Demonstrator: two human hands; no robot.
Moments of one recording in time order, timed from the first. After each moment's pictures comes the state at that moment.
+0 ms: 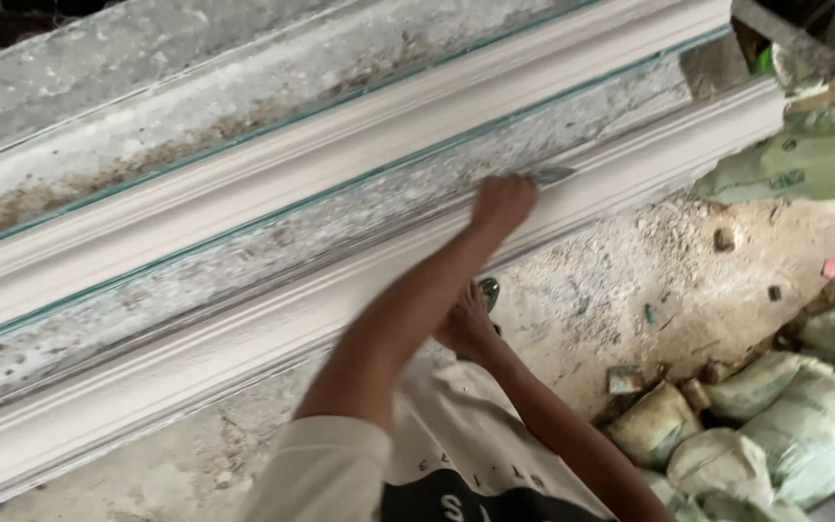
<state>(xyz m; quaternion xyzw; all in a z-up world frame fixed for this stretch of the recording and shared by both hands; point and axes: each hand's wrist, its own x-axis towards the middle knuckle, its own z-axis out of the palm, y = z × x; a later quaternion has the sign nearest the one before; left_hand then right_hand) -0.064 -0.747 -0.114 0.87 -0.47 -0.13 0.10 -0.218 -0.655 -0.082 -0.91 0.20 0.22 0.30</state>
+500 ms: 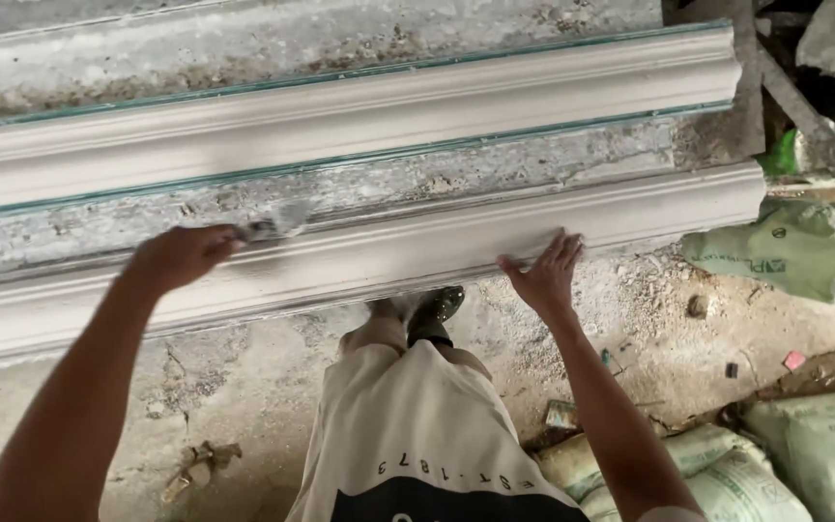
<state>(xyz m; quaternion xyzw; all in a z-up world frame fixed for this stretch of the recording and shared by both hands) -0.030 -0.362 -0.027 0.90 -0.14 -0.40 0.08 -0.226 -0.950 -0.148 -0.93 0.23 0.16 0.25</state>
